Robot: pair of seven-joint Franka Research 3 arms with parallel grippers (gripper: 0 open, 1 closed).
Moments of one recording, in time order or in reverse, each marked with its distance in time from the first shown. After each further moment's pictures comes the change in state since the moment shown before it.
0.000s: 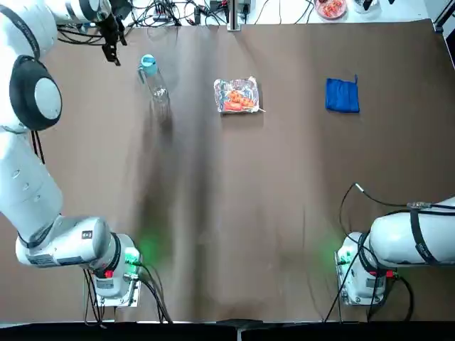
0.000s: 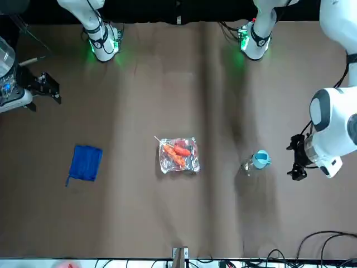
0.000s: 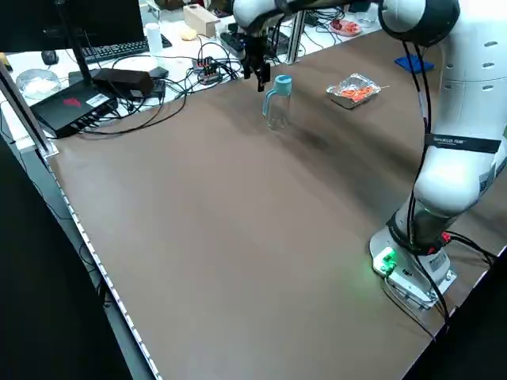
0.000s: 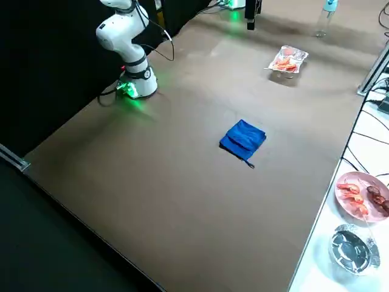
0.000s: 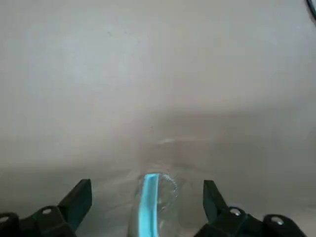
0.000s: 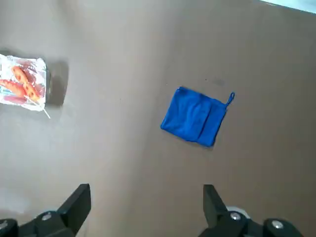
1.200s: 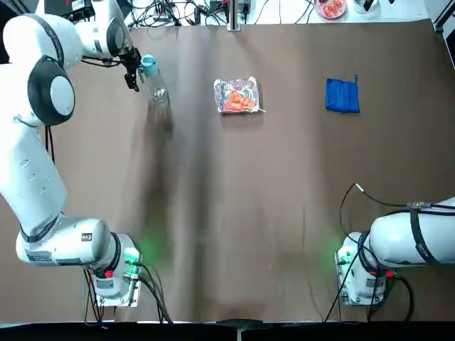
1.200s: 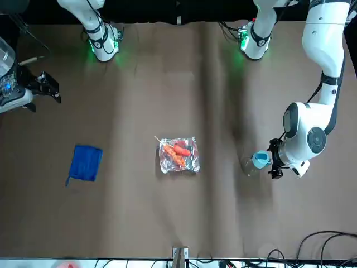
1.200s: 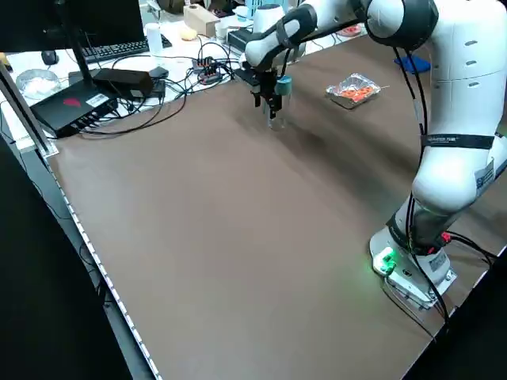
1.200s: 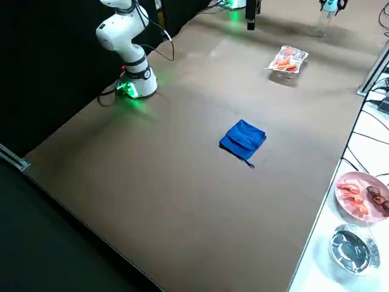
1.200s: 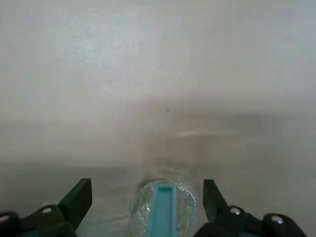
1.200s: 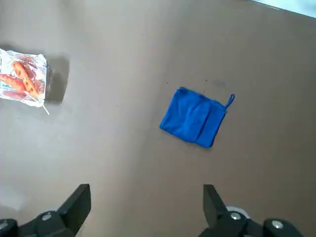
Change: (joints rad) left arm -0.053 0.102 -0.008 -0.142 0.000 0.211 -0.147; right arm 0.000 0.000 -0.001 0.000 -0.002 -0.001 -0.030
